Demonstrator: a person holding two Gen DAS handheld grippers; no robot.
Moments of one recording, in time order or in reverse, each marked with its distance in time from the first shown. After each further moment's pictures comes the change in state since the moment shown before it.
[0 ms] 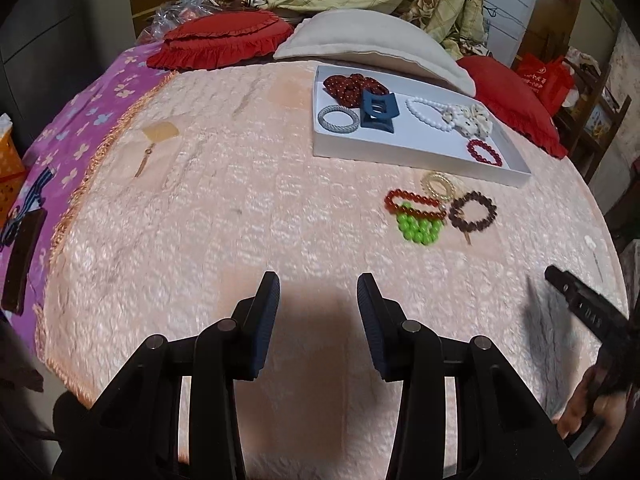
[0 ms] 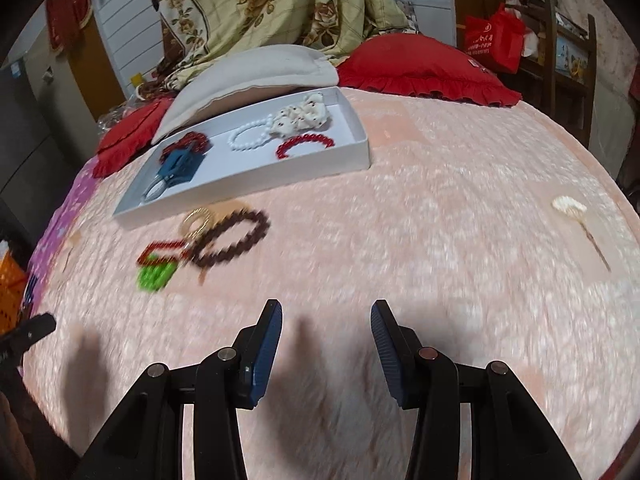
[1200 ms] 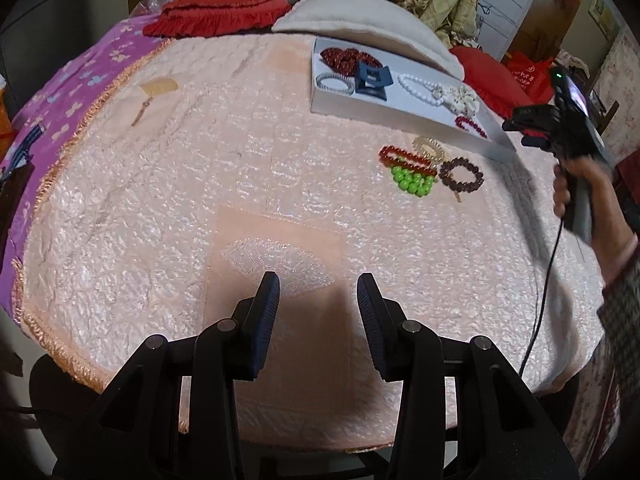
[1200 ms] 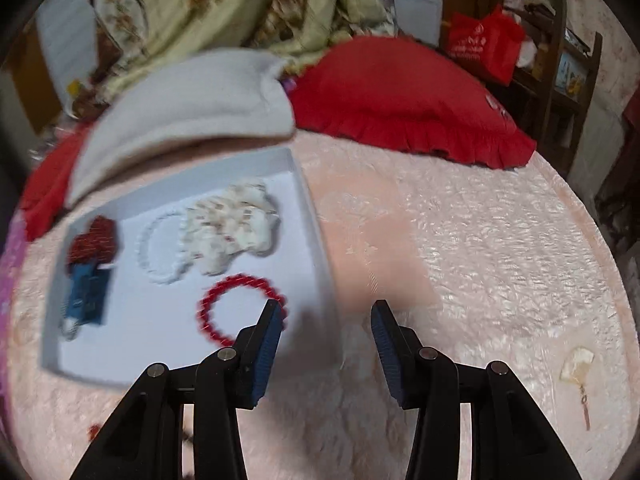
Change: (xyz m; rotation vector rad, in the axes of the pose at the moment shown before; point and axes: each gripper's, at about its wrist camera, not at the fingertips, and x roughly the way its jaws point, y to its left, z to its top) left arm 0.005 0.019 -0.036 -0.031 0.066 -0.094; right arm 0.117 -0.019 0.183 0.032 0.093 -0.201
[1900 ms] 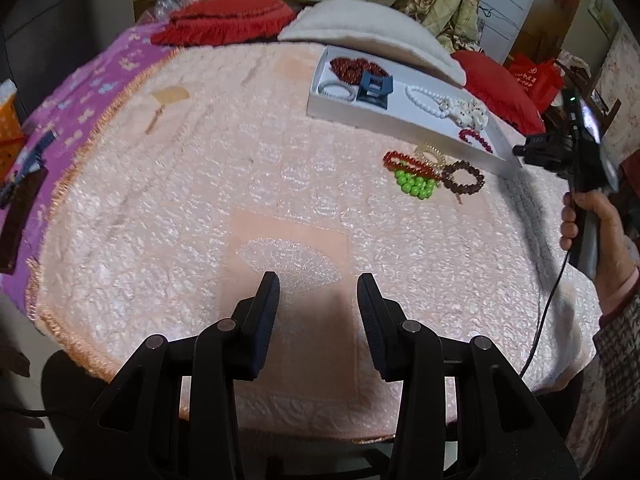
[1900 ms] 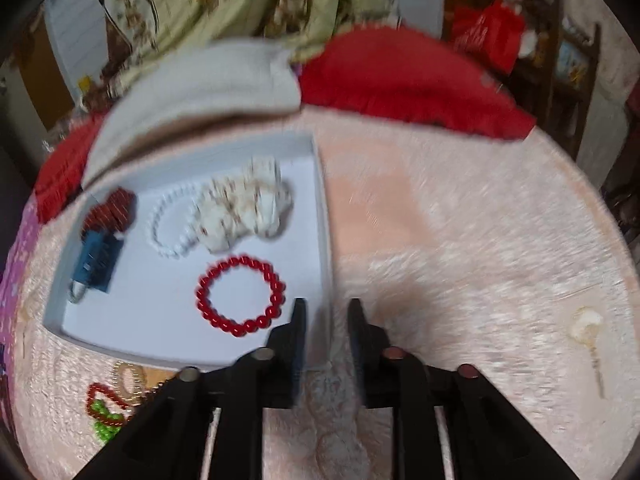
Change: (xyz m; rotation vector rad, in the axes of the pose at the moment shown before) left arm -0.026 -0.002 -0.007 0.013 -0.051 0.042; right arm -0.042 -0.007 -0.048 0.001 -0.044 0.065
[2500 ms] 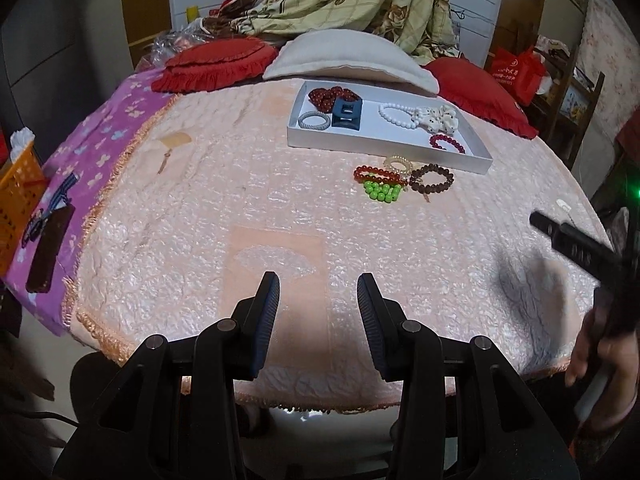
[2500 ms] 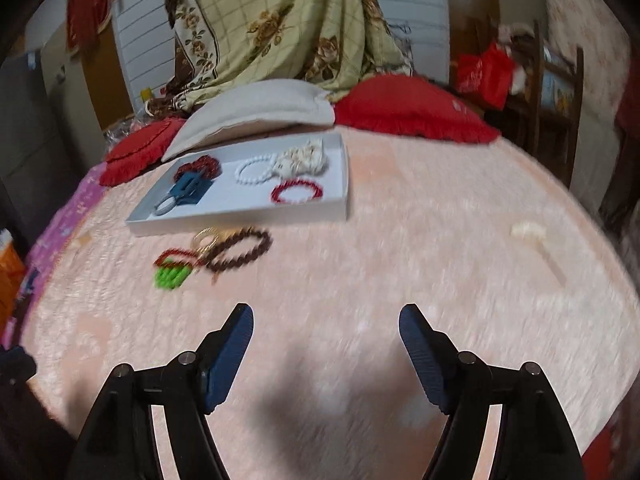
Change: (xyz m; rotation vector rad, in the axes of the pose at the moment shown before) left arm -0.048 -0.034 -0.020 0.099 -0.092 0.052; right arm -0.124 -0.007 -0.160 -0.053 -0.156 0.104
